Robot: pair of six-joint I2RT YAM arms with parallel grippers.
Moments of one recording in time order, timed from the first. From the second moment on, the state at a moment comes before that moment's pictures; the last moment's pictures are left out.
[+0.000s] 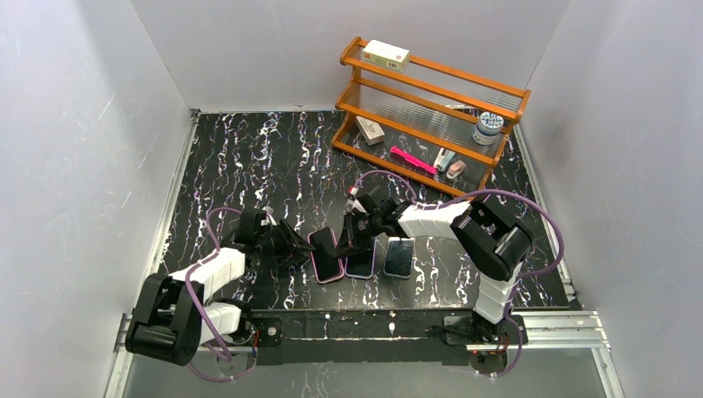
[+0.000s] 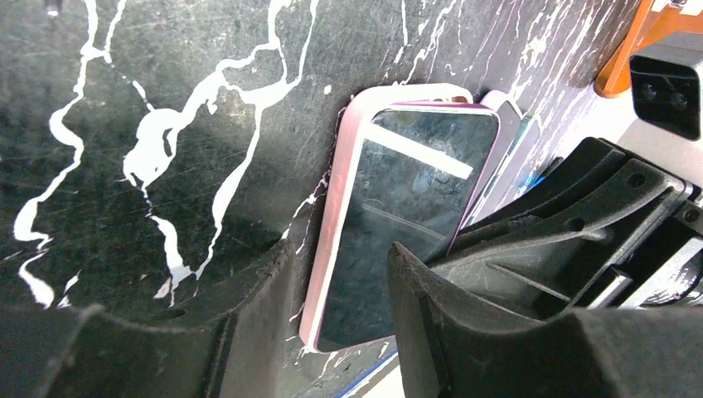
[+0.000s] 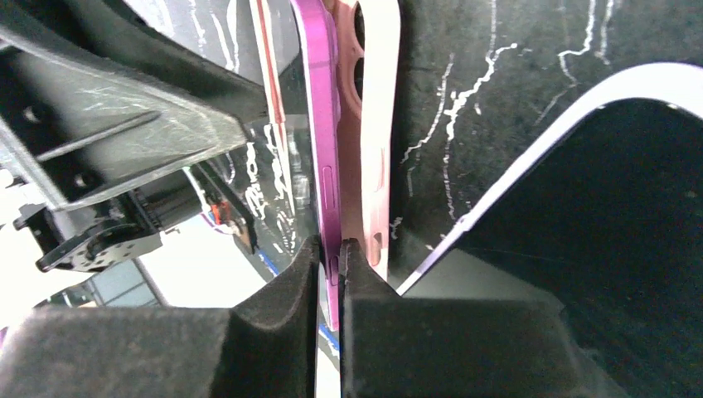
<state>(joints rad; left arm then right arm) -0.23 1.17 0.33 -0.07 0.47 -0.94 0.86 1.83 0.97 -0.04 -0.53 0.89</state>
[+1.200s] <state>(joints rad) -0.23 1.21 0.44 -0.24 0.39 -0.79 0.88 1.83 1.03 -0.10 -0.49 0.82</state>
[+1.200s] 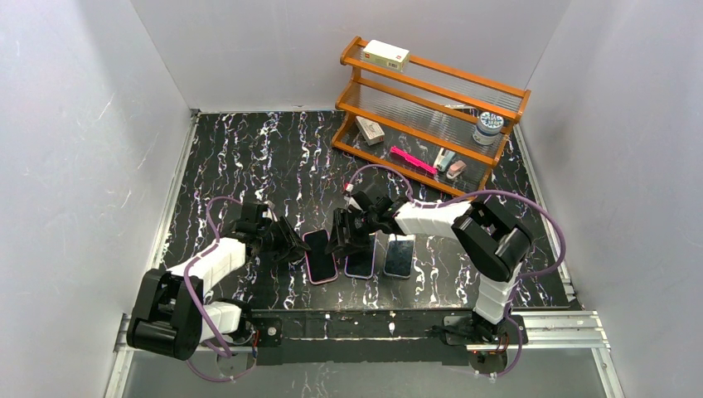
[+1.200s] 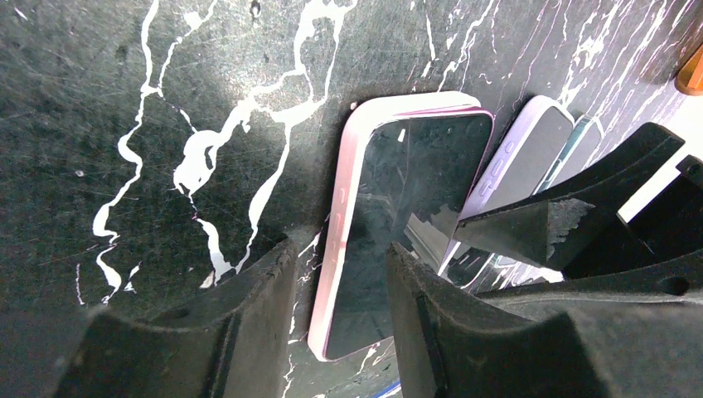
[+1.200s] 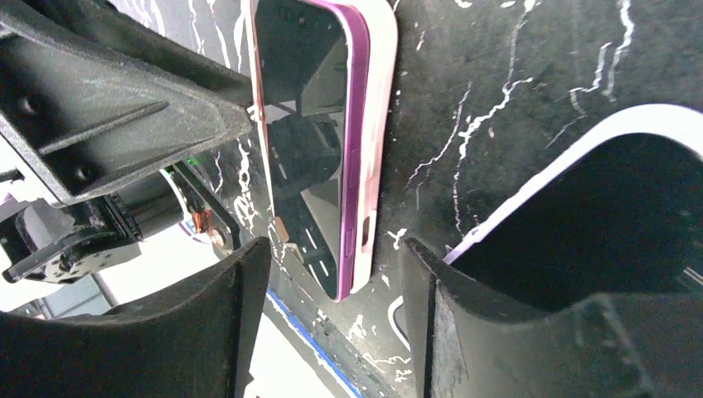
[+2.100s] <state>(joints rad) -0.23 1.26 0.41 -0.16 0.45 -0.85 0.89 1.90 1.03 0.13 -0.50 0.94</state>
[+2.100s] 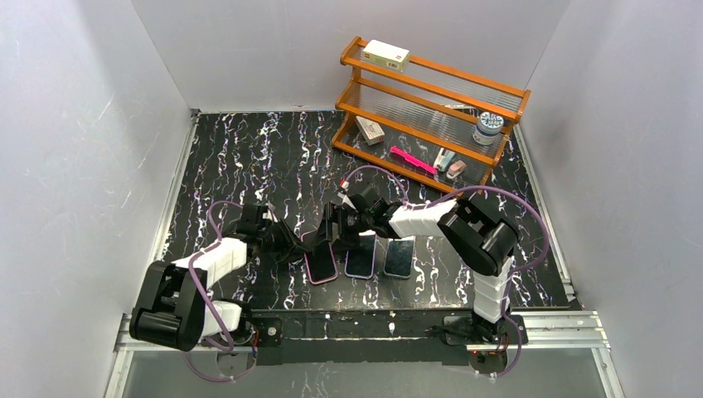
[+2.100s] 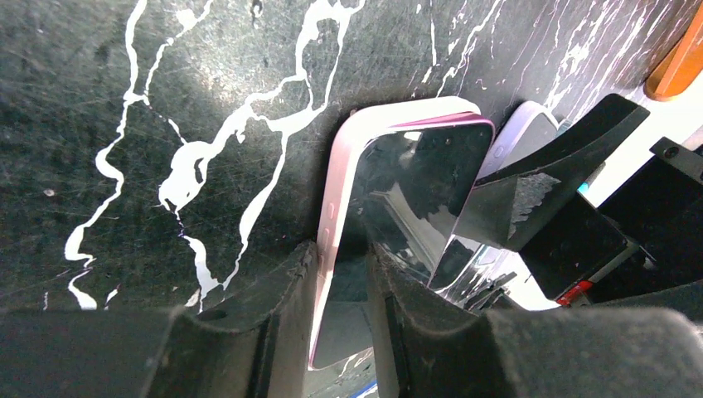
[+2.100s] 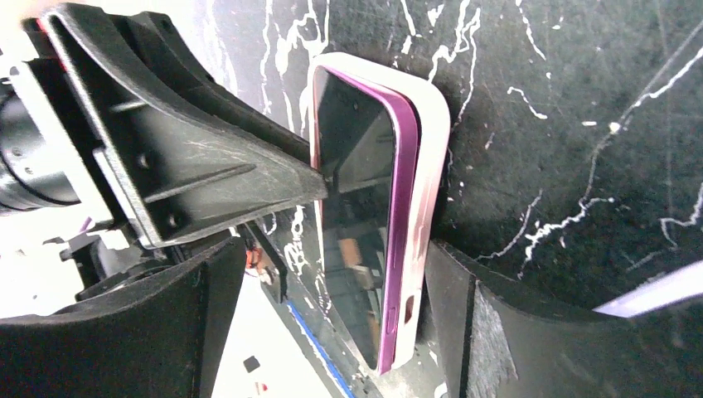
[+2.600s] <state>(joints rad) -0.18 1.28 0.40 -0.15 0.52 -0.88 0.89 1.94 0.88 0.53 -0.58 1.12</state>
